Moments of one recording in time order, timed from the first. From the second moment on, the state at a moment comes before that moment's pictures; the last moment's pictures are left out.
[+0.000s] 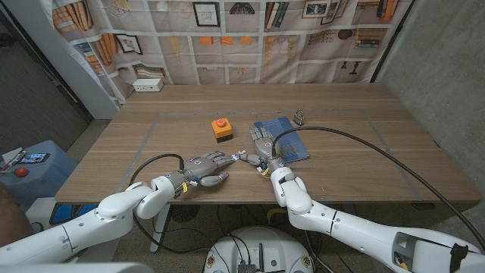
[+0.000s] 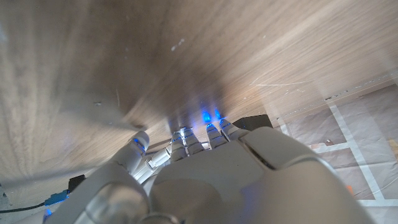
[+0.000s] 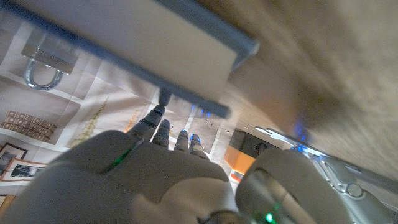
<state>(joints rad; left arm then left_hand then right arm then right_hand) 1.16 1.09 0.60 -1.94 0.74 0.08 0.05 0.02 0.08 0.75 0.11 0.19 0.08 -0.15 0.17 0.17 0.07 -0.17 0.18 0.16 -0.07 -0.04 0.17 0.17 -0.15 -0.04 0.20 0.17 -0.74 -0.44 -1.12 -1.57 -1.01 -0.70 -0.17 0.38 -0.02 -0.19 0.12 0.40 -0.12 0.01 0.18 0.18 -0.10 0.01 0.18 0.18 -0.09 0.09 0.20 0.21 0.16 0.06 0.17 0.16</state>
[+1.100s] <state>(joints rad) 1.18 1.10 0.59 -1.93 0.73 0.06 0.11 0.02 0.08 0.75 0.10 0.19 0.11 -0.13 0.18 0.17 0.10 -0.15 0.19 0.17 -0.06 -0.04 0.17 0.16 -0.13 -0.03 0.20 0.17 -0.71 -0.43 -1.16 -1.53 -1.01 -0.76 -0.15 0.41 -0.03 -0.20 0.10 0.40 -0.14 0.01 0.18 0.18 -0.11 0.01 0.18 0.18 -0.10 0.10 0.20 0.21 0.16 0.06 0.18 0.16</state>
